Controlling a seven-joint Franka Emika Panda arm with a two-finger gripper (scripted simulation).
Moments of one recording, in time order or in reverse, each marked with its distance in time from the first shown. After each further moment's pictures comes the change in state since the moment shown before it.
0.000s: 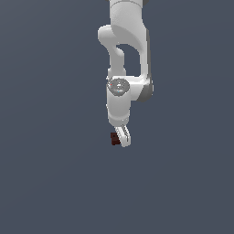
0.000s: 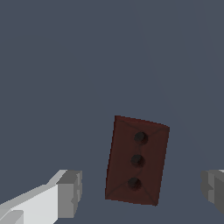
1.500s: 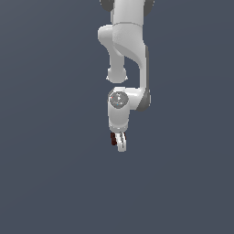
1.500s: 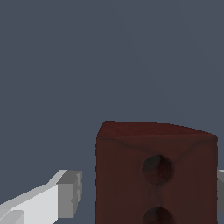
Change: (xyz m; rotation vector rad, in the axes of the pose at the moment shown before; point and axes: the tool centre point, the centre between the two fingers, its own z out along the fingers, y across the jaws) arm 0.000 0.005 0.058 -0.005 0.005 0.153
